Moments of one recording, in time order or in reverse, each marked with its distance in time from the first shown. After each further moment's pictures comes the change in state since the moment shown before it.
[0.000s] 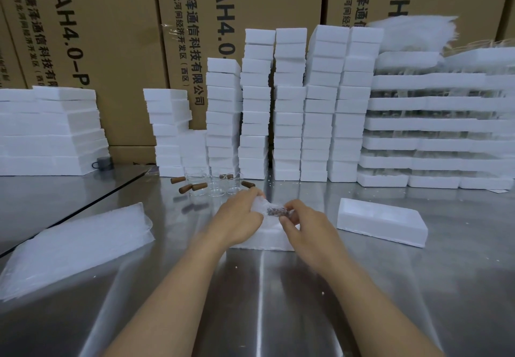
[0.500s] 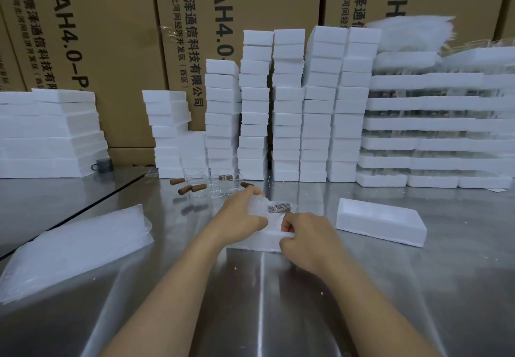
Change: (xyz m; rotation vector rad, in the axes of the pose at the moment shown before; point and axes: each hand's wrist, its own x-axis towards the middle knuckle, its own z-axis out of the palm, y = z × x) left_hand -0.002 0.002 -0.003 -0.153 0.006 -0.026; right_hand -0.001 -0.005 -0.004 -0.226 -0.085 -0.049
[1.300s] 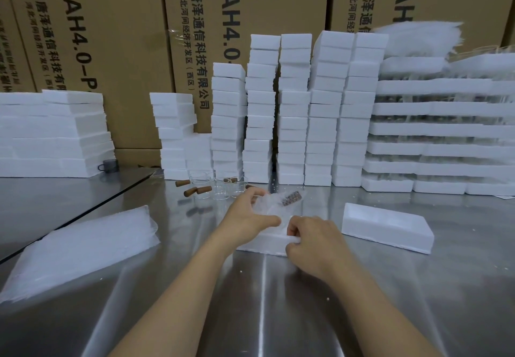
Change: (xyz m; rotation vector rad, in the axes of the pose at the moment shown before) left_hand 0.007 -0.007 0.012 -0.251 0.109 -0.019; right_hand -0.002 0.000 -0.003 -0.036 -0.002 -0.016
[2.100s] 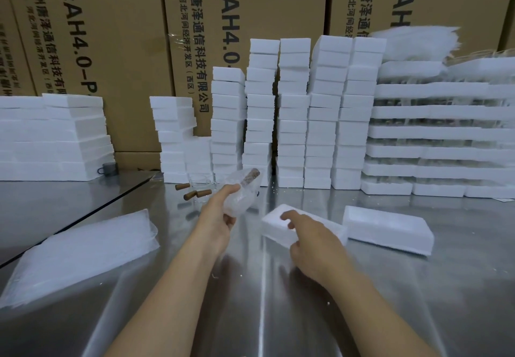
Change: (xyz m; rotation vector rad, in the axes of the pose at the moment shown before) left_hand -0.004 0.007 -0.029 -0.965 0.277 -0.362; right_hand 0.002 0.001 0.006 0.095 -0.073 0.045
